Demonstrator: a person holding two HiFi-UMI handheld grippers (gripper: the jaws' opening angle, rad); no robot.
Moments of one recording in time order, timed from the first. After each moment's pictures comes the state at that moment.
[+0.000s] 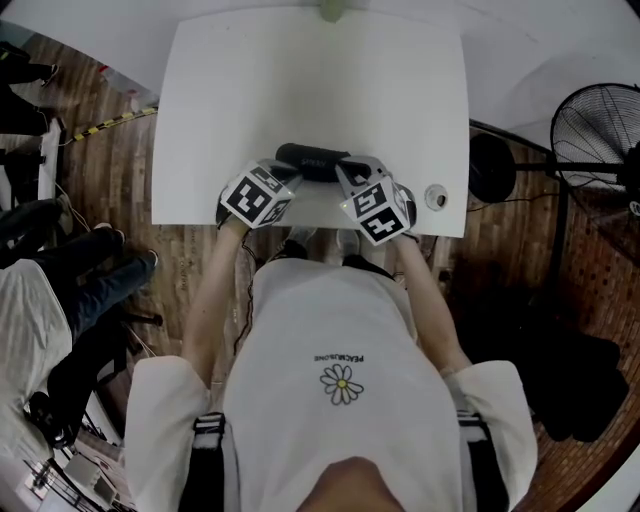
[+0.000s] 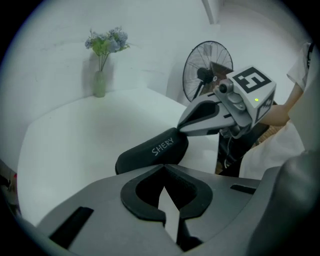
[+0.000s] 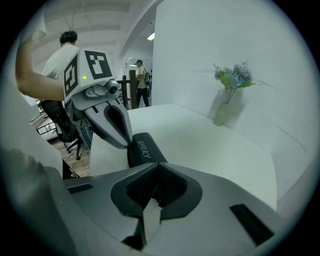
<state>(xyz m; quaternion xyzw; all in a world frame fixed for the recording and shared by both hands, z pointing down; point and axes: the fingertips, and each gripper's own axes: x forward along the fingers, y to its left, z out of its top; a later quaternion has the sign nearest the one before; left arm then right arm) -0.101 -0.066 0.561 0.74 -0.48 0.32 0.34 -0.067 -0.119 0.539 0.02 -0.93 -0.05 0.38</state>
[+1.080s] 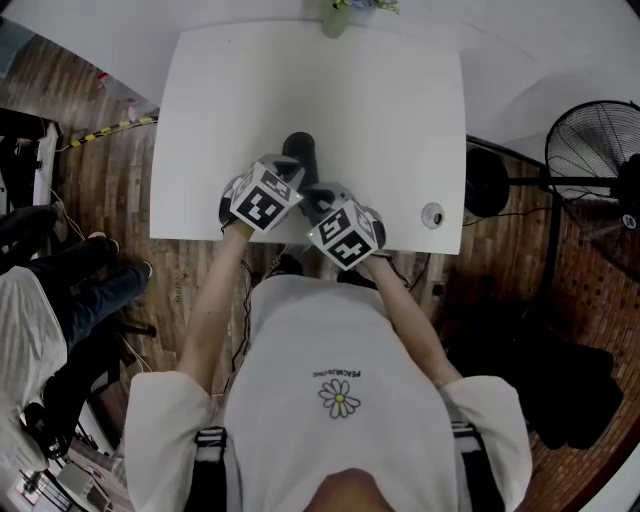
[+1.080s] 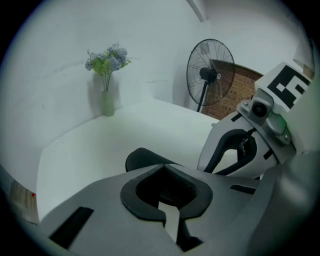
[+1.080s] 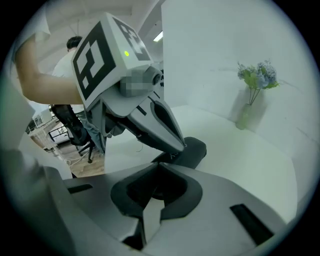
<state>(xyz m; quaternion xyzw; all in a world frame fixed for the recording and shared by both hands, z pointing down) -0.134 -0.108 0.547 0.73 -0.53 0.34 0.25 -0.112 -0.059 0.541 -0.05 -0.93 -0.04 0.37</state>
